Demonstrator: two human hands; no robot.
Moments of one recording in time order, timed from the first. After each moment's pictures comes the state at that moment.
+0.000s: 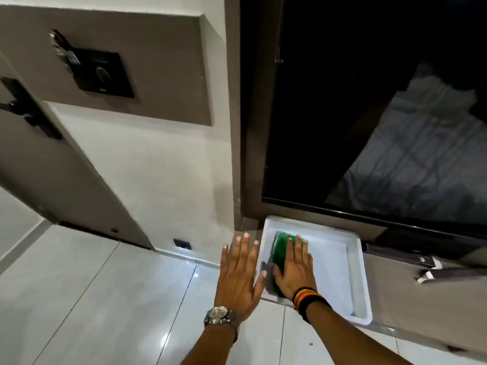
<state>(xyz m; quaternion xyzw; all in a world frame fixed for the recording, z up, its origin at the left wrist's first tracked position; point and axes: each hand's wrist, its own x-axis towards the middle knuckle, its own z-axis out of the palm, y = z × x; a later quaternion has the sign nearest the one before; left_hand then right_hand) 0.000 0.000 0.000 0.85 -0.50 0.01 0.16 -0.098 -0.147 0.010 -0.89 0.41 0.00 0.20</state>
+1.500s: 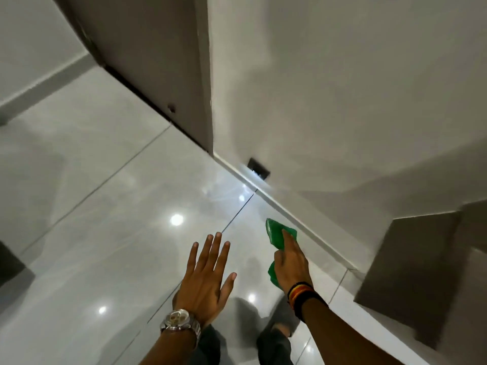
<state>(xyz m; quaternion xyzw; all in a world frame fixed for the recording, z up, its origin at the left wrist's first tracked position) 0.185 0.268 -0.316 0.93 -0.32 -0.14 0.12 0.154 0.039 -0.277 -0.84 0.36 0.16 0.37</state>
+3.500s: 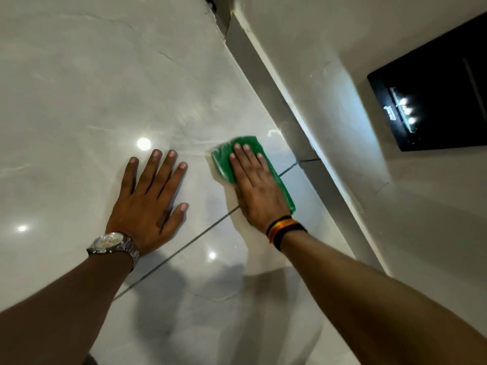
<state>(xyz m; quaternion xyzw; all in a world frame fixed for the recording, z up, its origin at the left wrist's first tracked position) 0.350 0.255 -0.833 0.96 -0.23 -0.05 0.13 0.365 -0.012 -0.810 -0.98 -0.17 0.06 0.10</state>
